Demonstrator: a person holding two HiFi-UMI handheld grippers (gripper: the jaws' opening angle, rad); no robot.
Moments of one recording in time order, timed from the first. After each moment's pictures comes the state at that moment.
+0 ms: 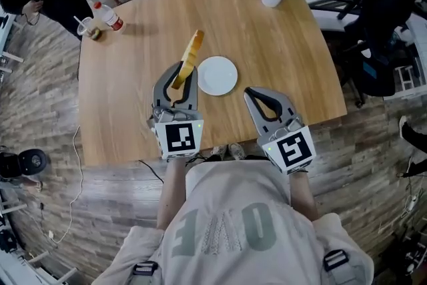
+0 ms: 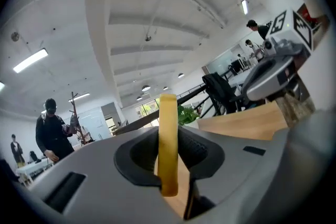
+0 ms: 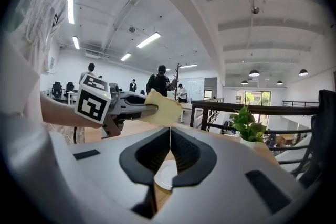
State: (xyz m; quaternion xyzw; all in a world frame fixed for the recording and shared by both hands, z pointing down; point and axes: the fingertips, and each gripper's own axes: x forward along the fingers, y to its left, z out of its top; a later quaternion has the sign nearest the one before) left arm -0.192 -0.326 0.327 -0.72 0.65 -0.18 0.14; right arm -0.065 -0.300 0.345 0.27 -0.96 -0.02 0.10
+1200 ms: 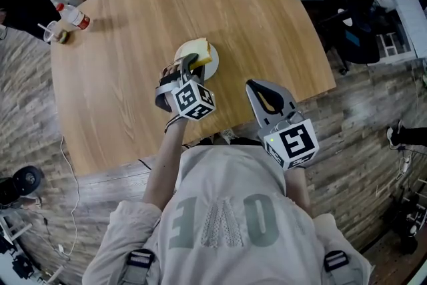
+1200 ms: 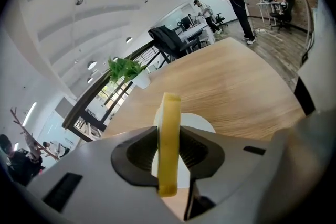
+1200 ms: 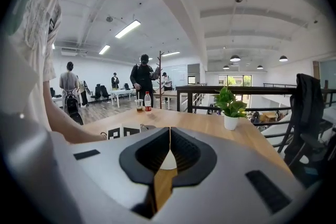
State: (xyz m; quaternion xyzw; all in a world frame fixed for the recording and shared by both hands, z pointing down) left arm -0.141 -0.390 0.540 -0.75 0.45 -0.48 0.10; right arm -0.028 -0.303 0.379 0.35 -0.92 0.06 0.15
